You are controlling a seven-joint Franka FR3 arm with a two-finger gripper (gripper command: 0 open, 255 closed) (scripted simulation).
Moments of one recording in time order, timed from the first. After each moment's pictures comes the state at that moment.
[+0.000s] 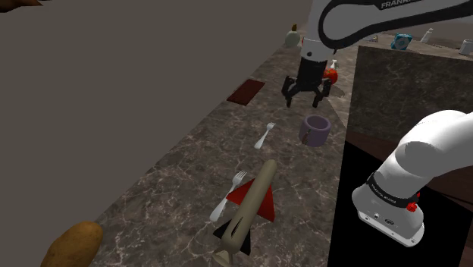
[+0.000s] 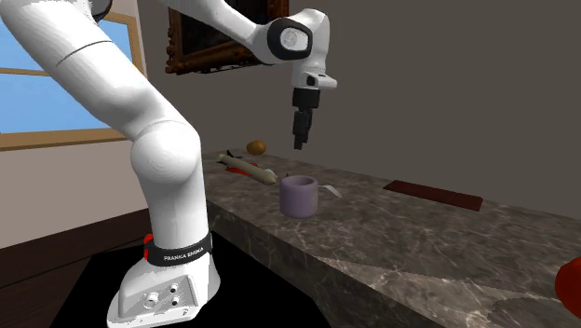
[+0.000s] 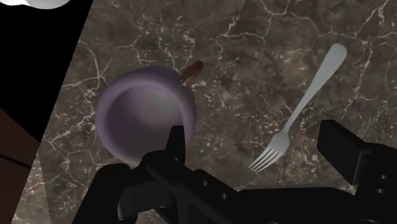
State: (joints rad) arm -0.06 -0.63 0.23 -2.57 0.26 1.90 0.68
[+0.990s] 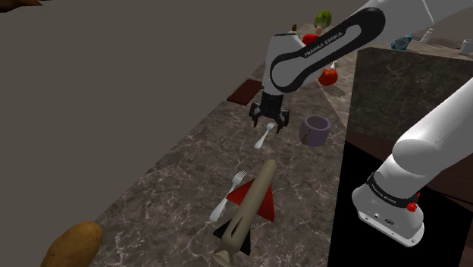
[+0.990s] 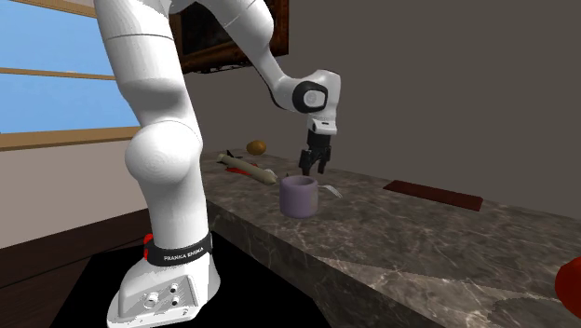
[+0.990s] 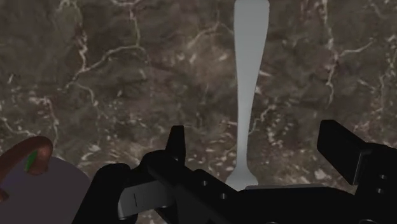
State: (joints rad) arm -0.14 -0.15 0.46 -2.49 0.29 2.32 1.22
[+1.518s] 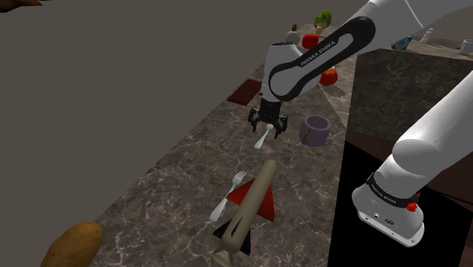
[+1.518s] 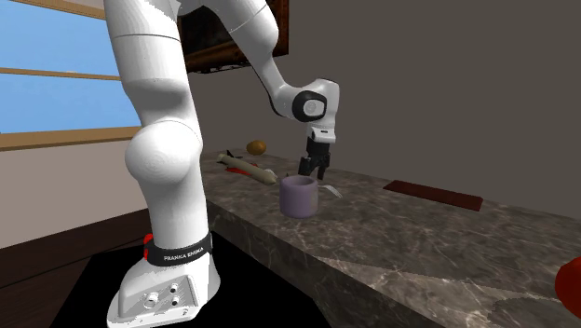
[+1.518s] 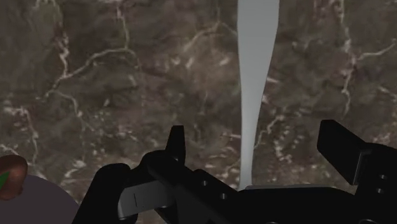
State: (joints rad) arm -0.14 -0.09 0.47 -2.51 0.28 2.40 1.24
